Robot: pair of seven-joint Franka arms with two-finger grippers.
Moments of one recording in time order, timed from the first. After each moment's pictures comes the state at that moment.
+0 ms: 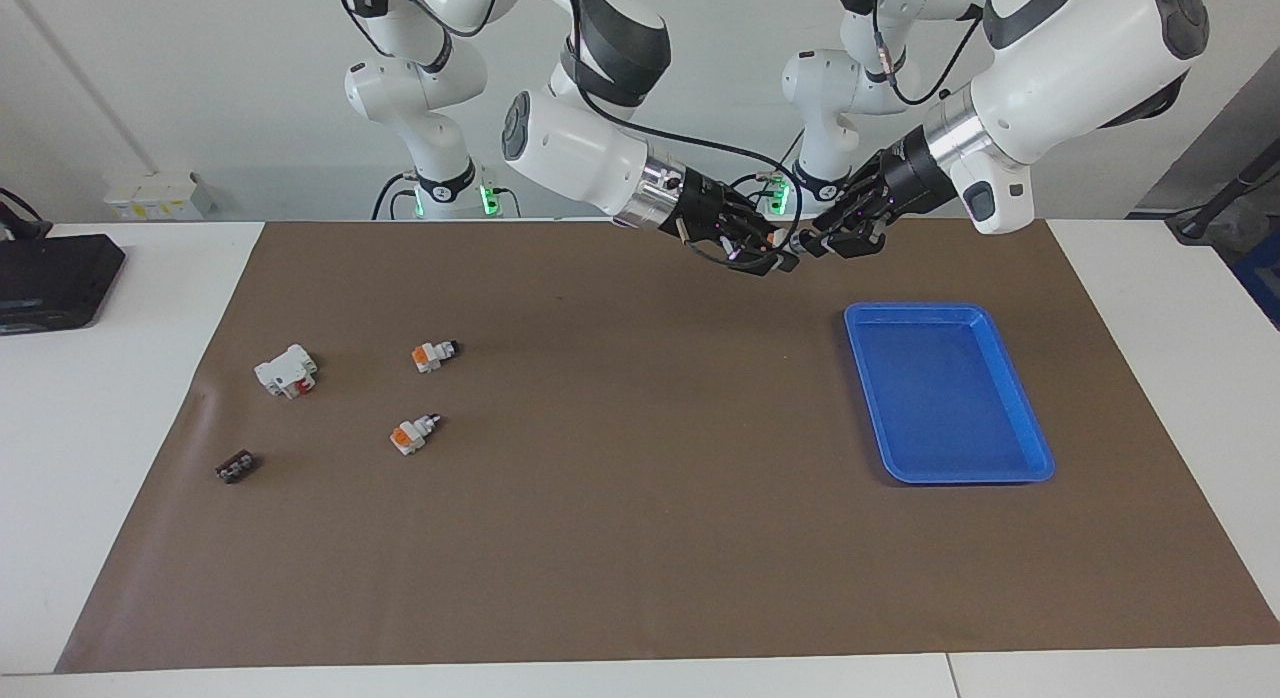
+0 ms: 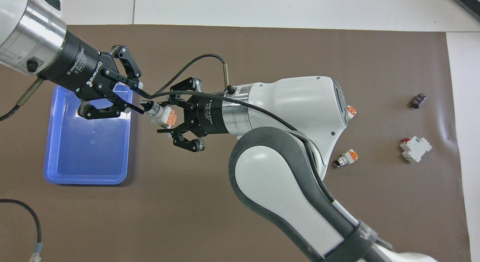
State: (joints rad) left arm -0.21 0.31 0.01 -1.11 -0.53 1.28 -1.43; right arm 0.39 0.28 0.27 -1.59 1.04 2.33 1.49
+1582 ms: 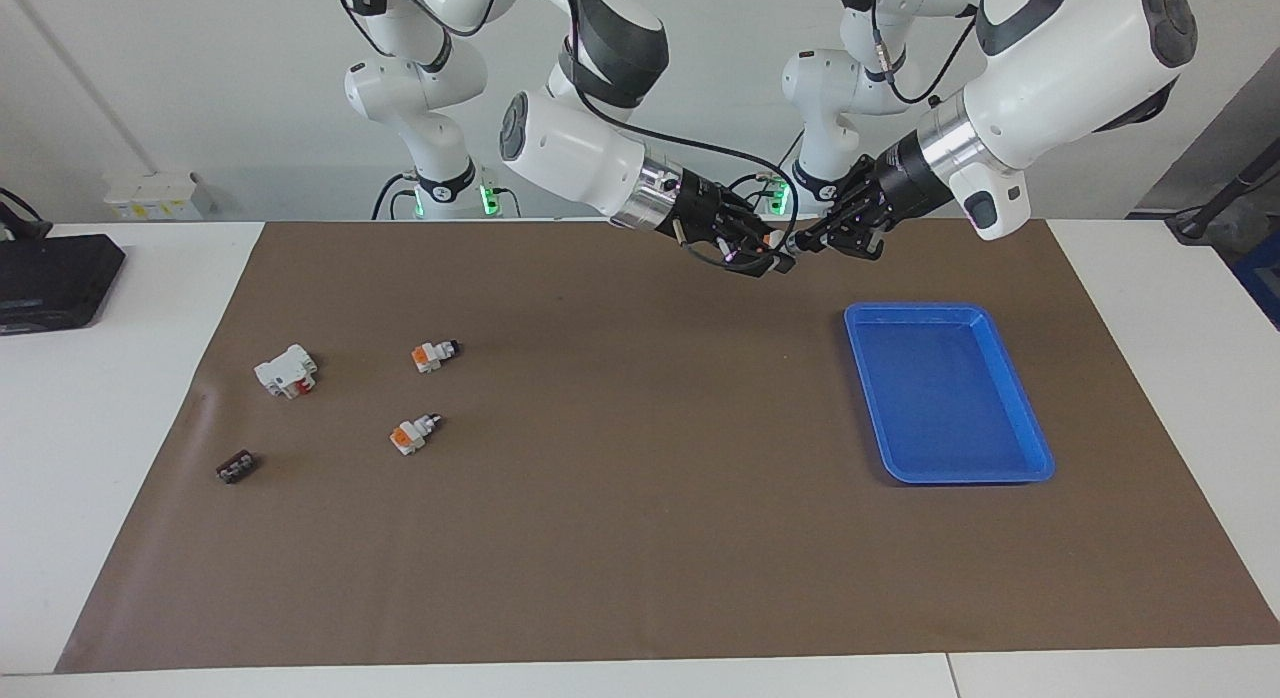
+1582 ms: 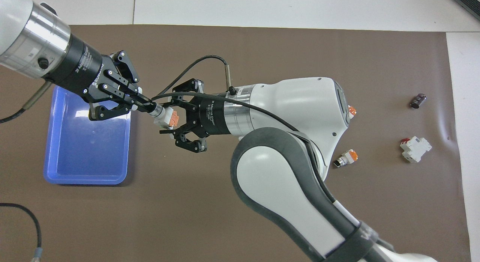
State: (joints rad) left arm -0.22 0.28 0.02 -1.16 -0.53 1.31 -1.77; right arm 0.39 0.28 0.26 -1.60 1.04 2.33 1.49
